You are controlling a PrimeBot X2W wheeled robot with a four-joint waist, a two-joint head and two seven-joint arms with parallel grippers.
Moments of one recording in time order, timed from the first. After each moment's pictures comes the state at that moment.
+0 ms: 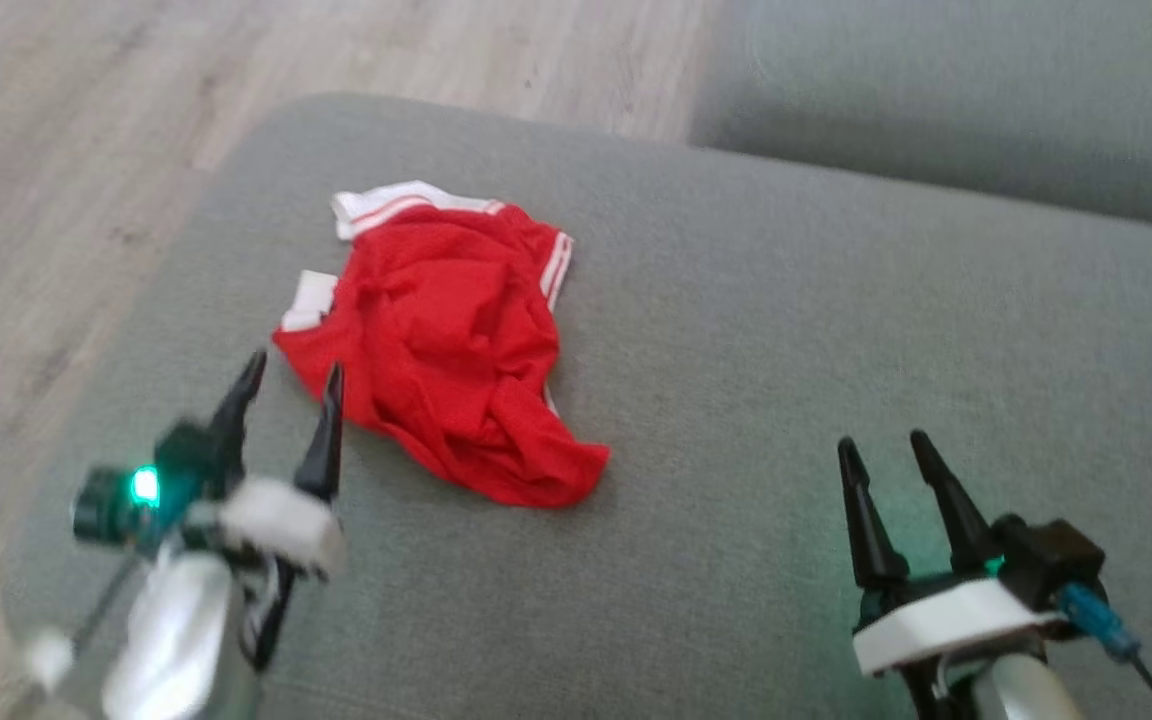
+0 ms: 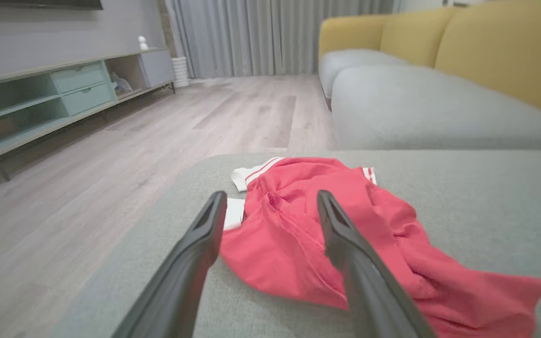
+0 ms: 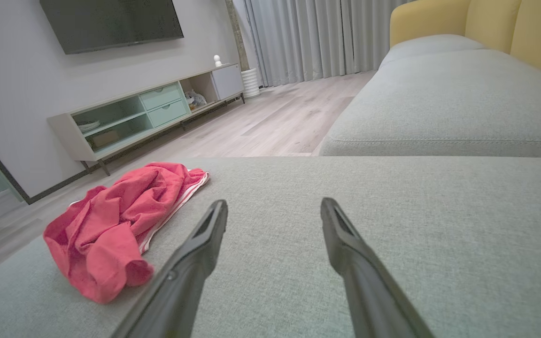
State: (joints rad) left arm -0.31 0.15 -0.16 0.50 -0.12 -0.10 -0.11; right arm -0.01 -0.05 0.15 0.29 0.23 0.13 -0.25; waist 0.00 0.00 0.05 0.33
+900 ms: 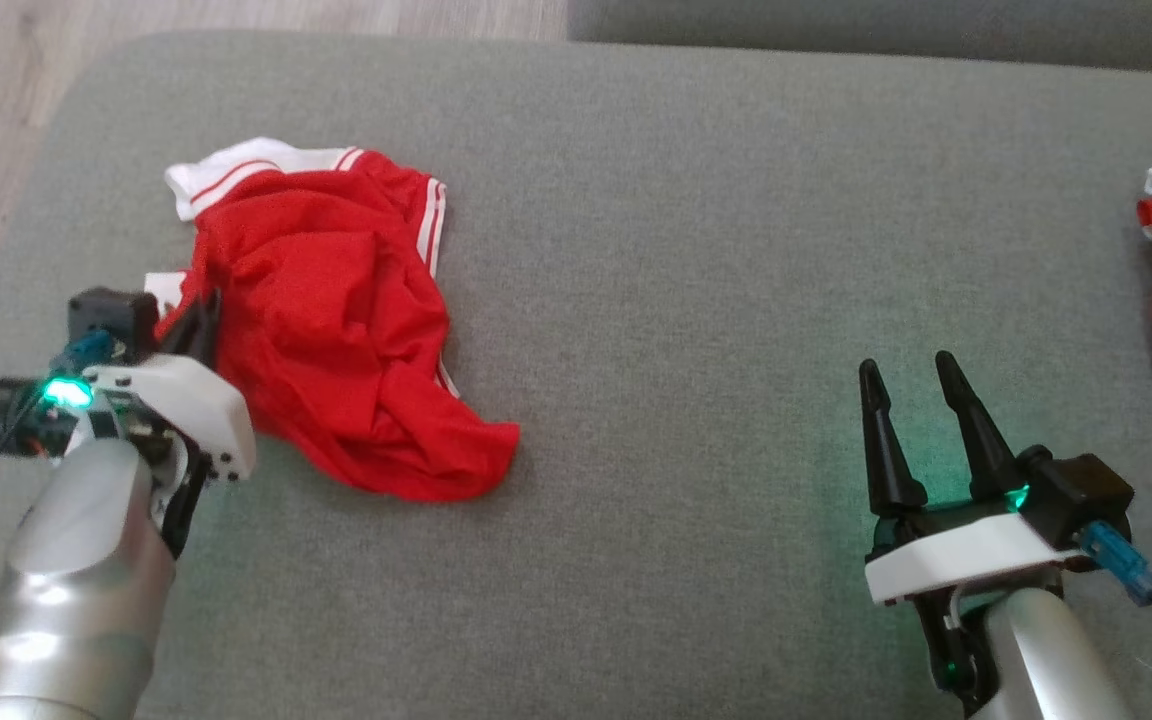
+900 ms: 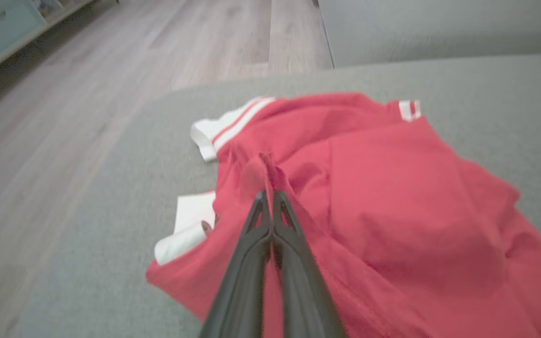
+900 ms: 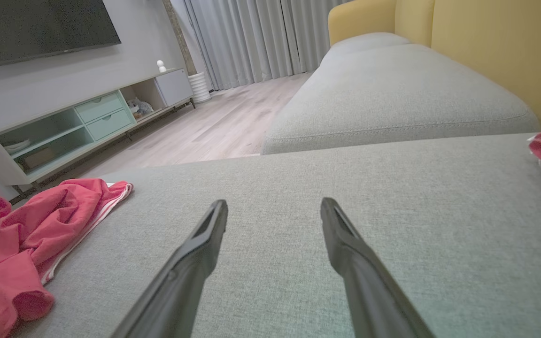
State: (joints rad) left arm -0.67 0.27 -0.31 0.95 -0.31 -0.13 0.00; right arm -0.11 -0.05 0.11 0.28 0.21 0.13 -0.25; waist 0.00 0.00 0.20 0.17
